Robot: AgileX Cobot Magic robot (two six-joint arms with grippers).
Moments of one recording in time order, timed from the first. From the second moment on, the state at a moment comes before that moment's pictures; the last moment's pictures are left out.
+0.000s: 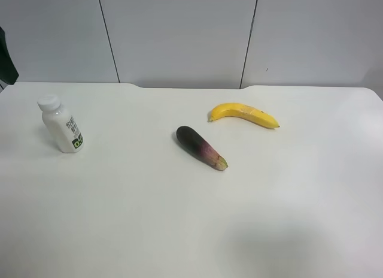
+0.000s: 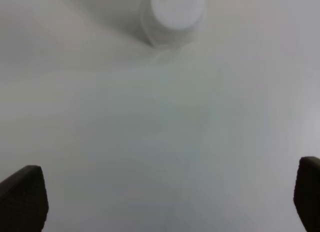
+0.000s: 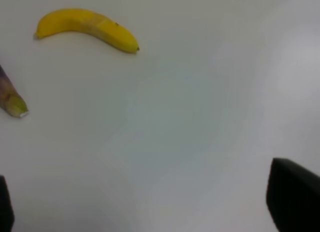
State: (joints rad) left arm 0.00 1.41 -1.33 -0.03 1.21 0.07; right arm 0.06 0.01 -0.50 0.06 1.07 -0.07
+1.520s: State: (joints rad) left arm 0.00 1.93 -1.47 -0.11 1.07 0.09; right arm 0.06 0.01 -0.50 0.06 1.07 -0.07
